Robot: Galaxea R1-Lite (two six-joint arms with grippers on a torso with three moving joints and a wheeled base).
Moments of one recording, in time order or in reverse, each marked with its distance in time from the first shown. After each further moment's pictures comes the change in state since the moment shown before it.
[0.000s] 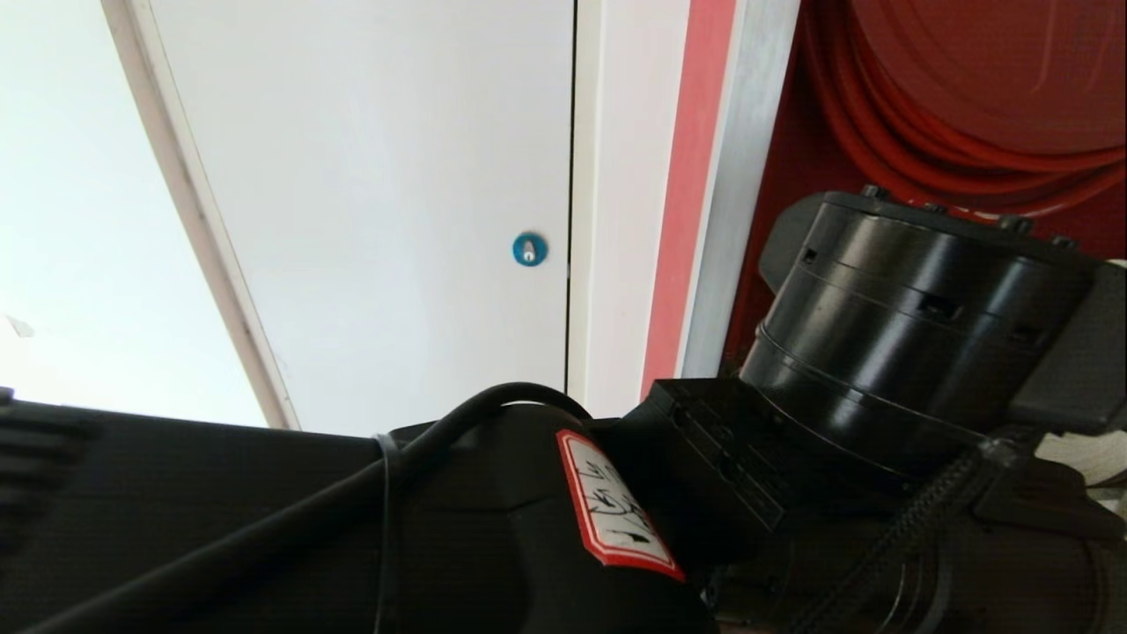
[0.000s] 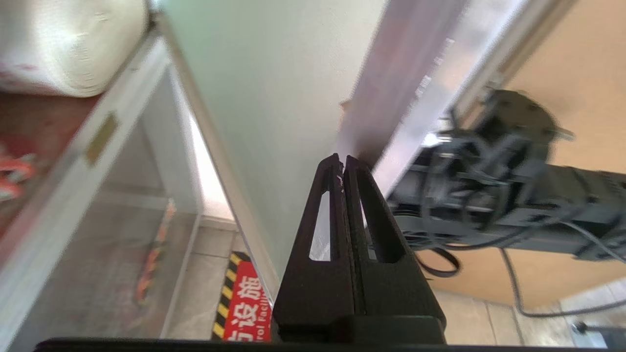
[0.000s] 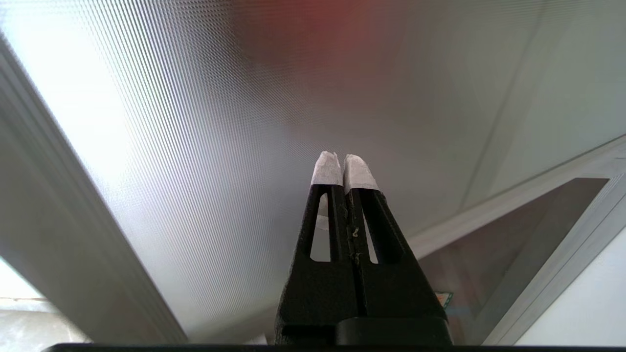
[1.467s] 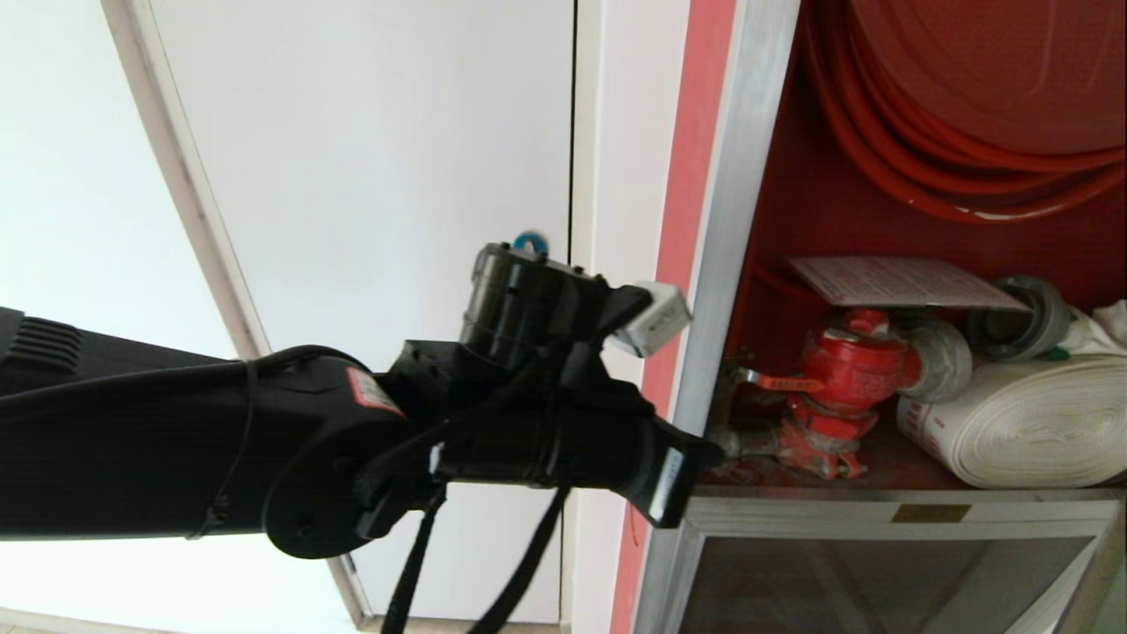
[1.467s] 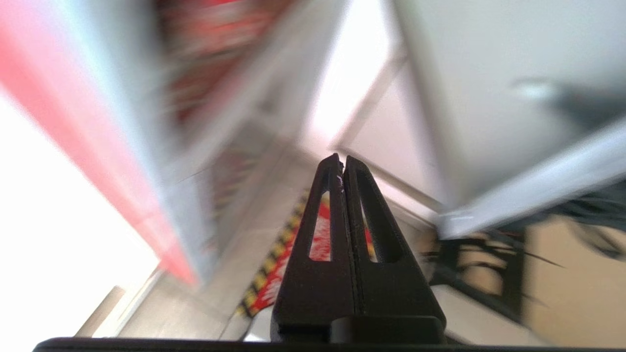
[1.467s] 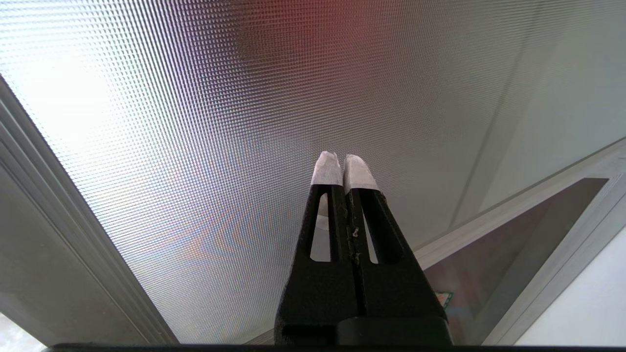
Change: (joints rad) left arm 0.384 -0.123 0.356 -0.042 0.010 0.005; right arm 0.000 0.000 0.000 0.000 0.000 0.000
